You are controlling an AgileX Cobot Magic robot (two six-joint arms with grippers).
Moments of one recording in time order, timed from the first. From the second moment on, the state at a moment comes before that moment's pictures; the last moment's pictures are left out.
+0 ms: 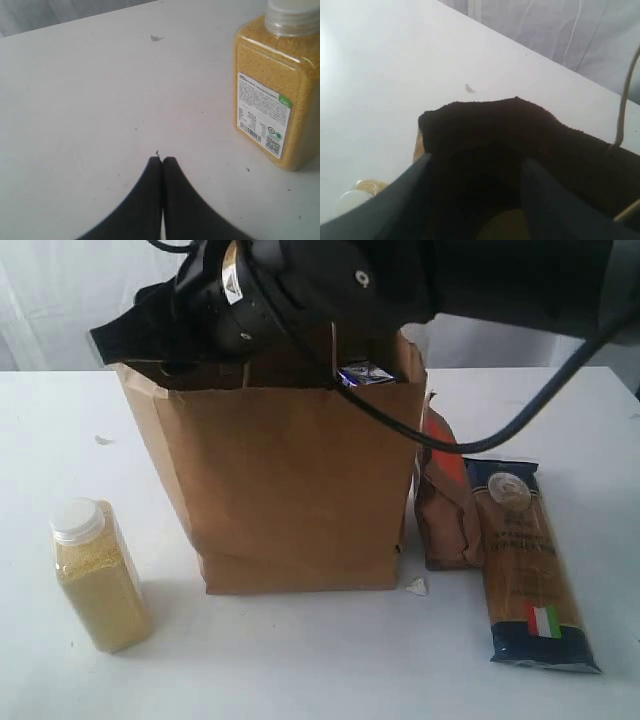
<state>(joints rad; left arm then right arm) -0.06 0.01 0.02 -0.05 0.40 0.23 0.91 1.66 -1.51 -0.34 0.47 0.42</state>
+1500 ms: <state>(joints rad) -0.06 0.01 0.02 -0.05 0.40 0.23 1.34 1.47 -1.40 -0.04 0.86 -0.06</state>
